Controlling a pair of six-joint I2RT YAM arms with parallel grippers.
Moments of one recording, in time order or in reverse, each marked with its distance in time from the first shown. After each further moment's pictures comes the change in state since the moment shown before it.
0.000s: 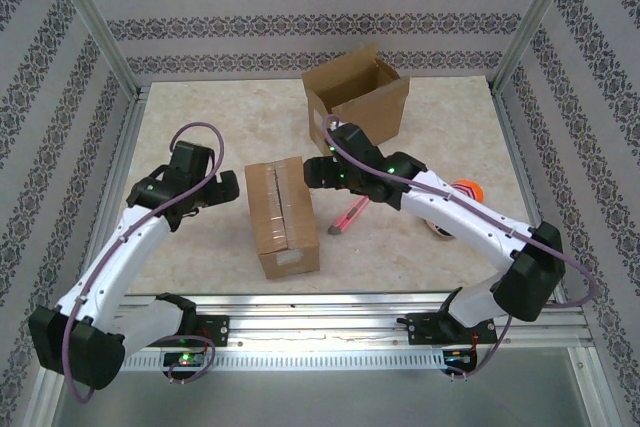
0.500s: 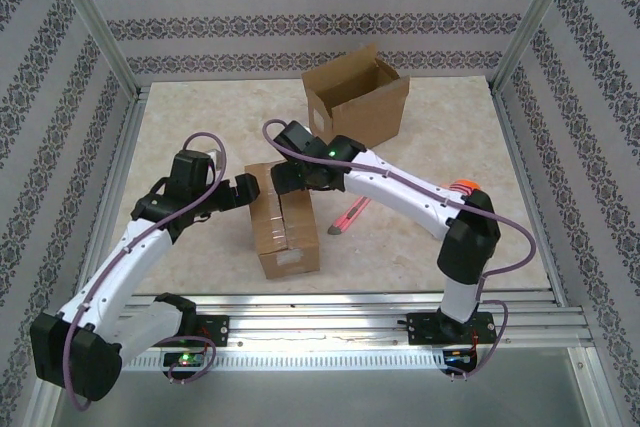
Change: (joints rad) left arm 0.000 -0.037 -0.160 0.267 0.295 -0.049; right arm 0.088 0.347 0.348 -0.228 0.053 -0.029
